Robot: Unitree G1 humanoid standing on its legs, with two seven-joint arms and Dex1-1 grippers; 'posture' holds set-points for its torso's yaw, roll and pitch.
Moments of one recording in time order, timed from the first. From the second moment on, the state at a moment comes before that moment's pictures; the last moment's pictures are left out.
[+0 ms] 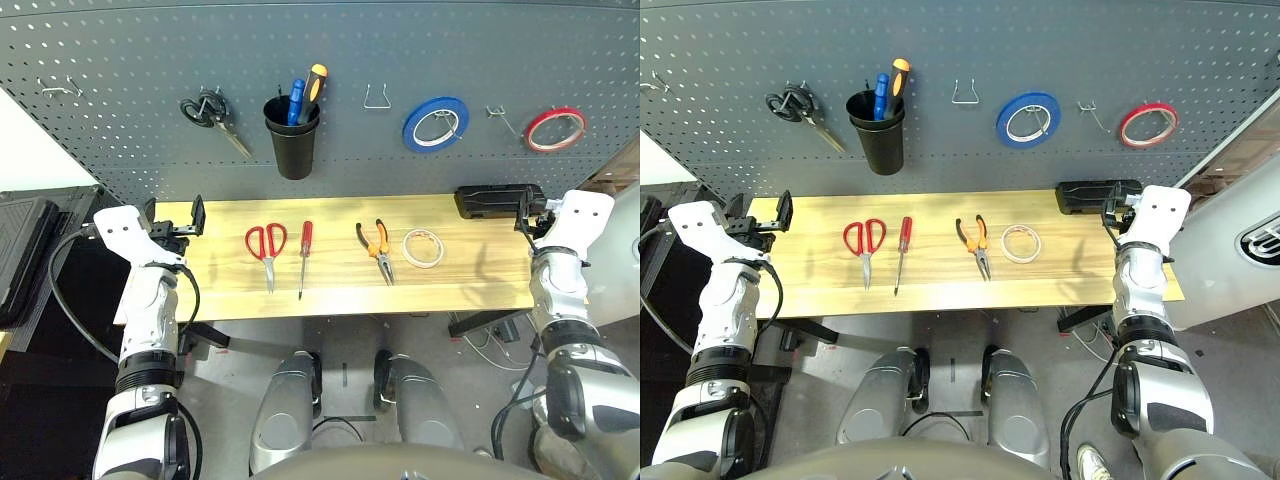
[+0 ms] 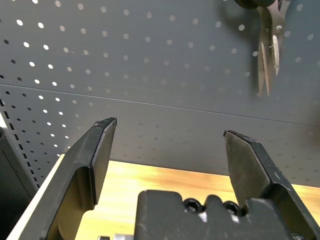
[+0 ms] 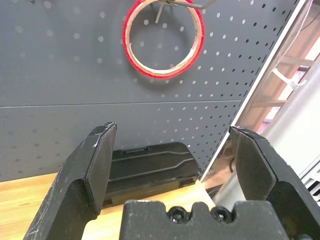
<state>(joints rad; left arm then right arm) -0.27 0.37 0.33 0.49 -0.24 -0.27 -0.23 -0.48 -0.37 -0.33 0.97 0.10 -0.56 -0.05</state>
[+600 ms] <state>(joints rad) -0.13 0.38 0.20 0.21 -0.24 -0.08 -0.37 -0.54 -0.46 -0.24 0.97 0.08 -0.32 0.24</state>
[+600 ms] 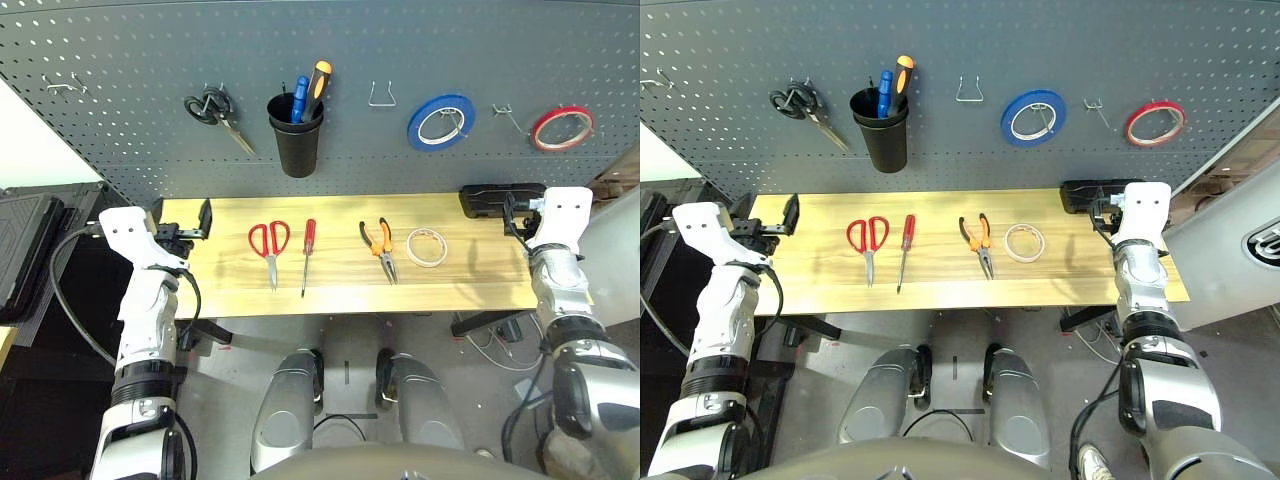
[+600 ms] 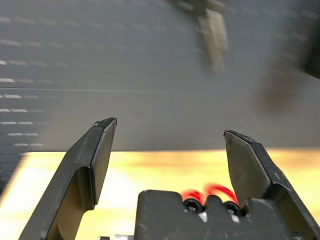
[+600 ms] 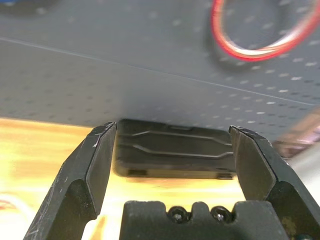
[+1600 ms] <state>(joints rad) -0.04 0.59 -0.13 -0.16 -0.13 0.24 -0.72 -0.82 -0.53 0.23 1.19 -0.21 -0.13 1.03</state>
